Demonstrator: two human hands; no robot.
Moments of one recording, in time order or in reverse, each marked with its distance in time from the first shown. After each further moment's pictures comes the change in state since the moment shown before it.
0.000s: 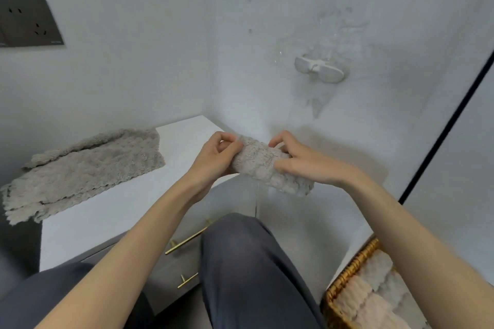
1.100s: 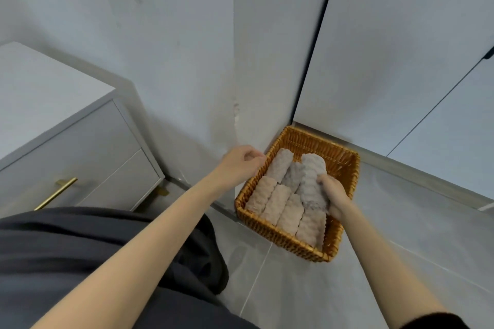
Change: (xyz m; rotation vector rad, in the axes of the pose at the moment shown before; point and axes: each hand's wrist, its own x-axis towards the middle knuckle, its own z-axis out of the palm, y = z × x) left_hand -0.052 -0.149 0.243 0.547 -0.635 -0.258; right_hand -0.210 0.358 0.081 0.941 0.756 0.958
